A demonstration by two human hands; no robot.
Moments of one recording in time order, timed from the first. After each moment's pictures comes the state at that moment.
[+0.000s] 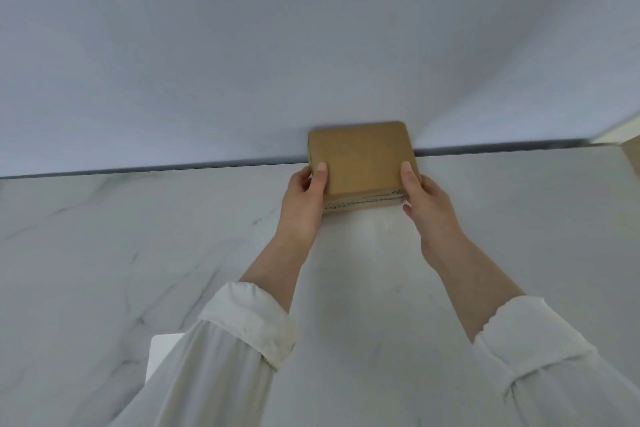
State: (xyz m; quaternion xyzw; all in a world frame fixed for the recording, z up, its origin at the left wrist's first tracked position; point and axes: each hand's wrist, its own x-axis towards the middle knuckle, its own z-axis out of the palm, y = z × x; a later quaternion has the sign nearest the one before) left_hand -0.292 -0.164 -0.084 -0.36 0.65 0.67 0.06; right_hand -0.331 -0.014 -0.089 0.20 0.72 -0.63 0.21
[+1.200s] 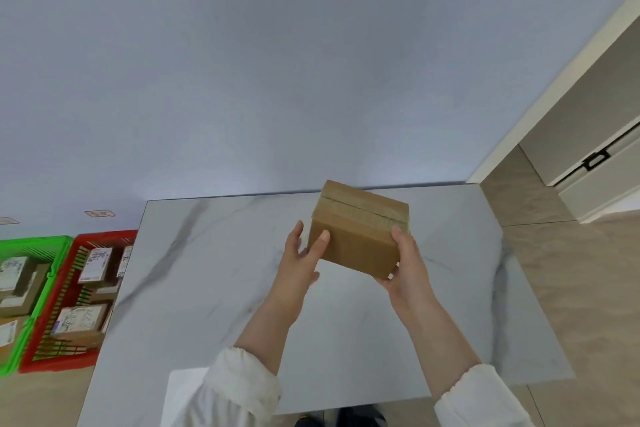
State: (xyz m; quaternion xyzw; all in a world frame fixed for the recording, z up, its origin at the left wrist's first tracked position) left_hand 0.058 -0.222 0.272 -0.26 0.61 0.75 0.07; right_hand 0.018 -0.072 0.282 0.23 0.57 -0.77 0.18
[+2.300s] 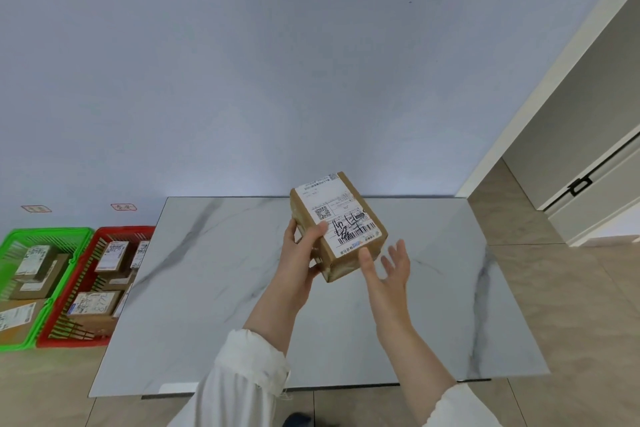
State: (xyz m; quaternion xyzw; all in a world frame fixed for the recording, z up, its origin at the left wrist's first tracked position) left_hand 0.125 -0.194 0.316 -0.25 0.48 0.84 0.02; right_hand 0.127 -0.064 0.306 0.10 0.69 -0.71 0.10
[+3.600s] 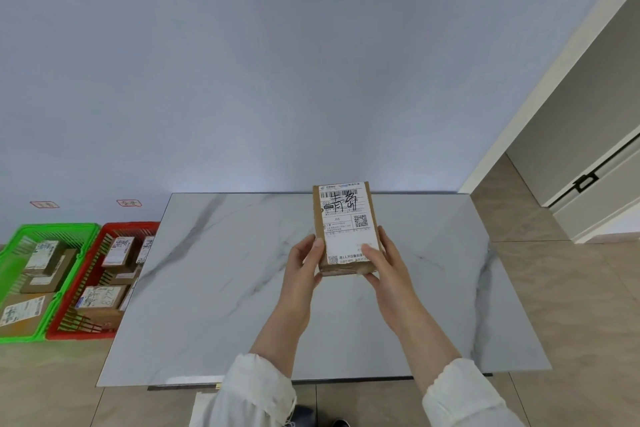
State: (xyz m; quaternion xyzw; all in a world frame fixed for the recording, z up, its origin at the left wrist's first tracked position) left_hand 0.154 -0.175 0.297 -0.28 0.54 0.80 -0.01; right_hand 0.112 -0.049 0.302 0.07 0.62 -0.75 0.21
